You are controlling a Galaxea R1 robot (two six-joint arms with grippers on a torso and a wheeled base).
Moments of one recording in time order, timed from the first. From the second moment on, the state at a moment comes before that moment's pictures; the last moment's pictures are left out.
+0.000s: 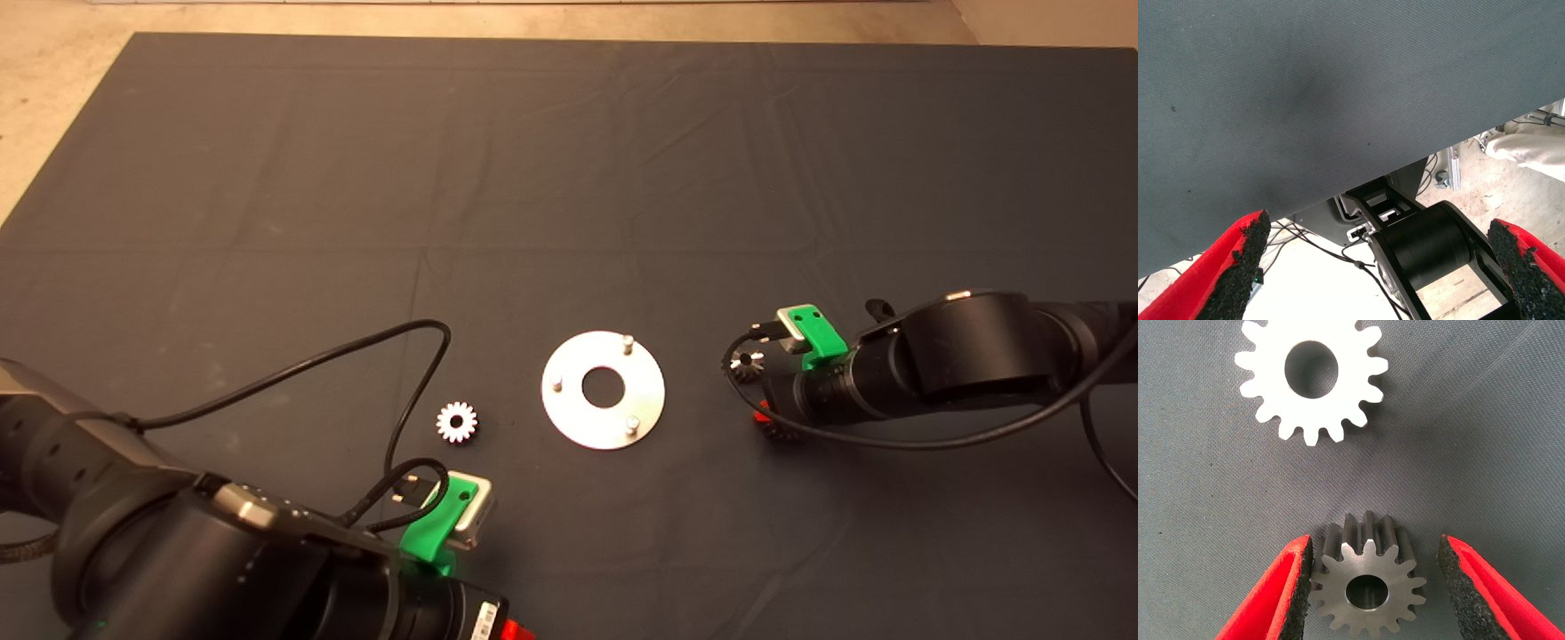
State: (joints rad) left arm -0.07 2.43 -0.33 0.63 1.53 -1.73; right arm 0.14 2.32 -0.74 -0.69 -1.53 1.45
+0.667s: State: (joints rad) left arm -0.07 2.42 -0.33 0.63 1.53 -1.73; right arm 0.14 2.32 -0.72 -0.69 -1.53 1.45
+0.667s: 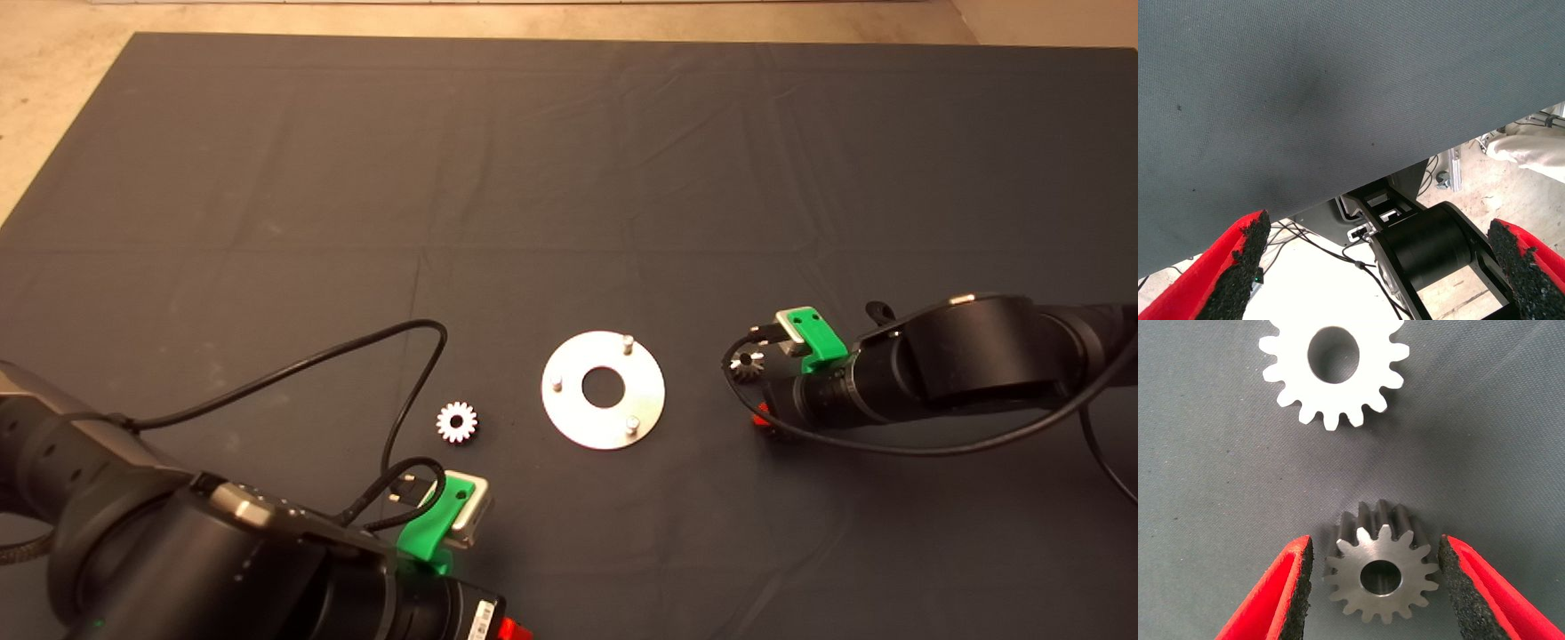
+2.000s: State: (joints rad) left arm -0.07 2.39 -0.33 0.63 1.53 -1.73; right arm 0.12 2.32 -0.72 -0.69 -1.54 1.45
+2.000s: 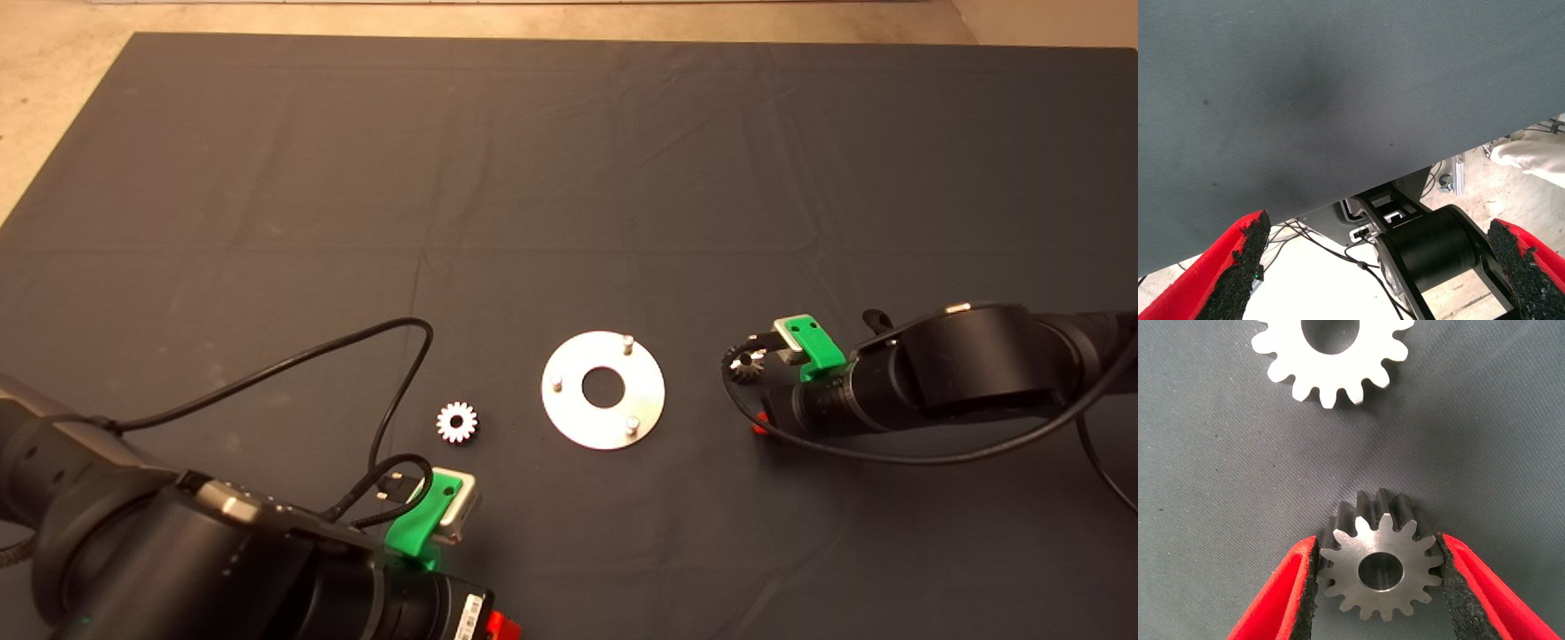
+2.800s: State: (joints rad) left arm -0.07 2.38 -0.33 0.64 1.53 -1.73; right arm 0.12 2.32 -0.71 -0.69 -1.54 1.45
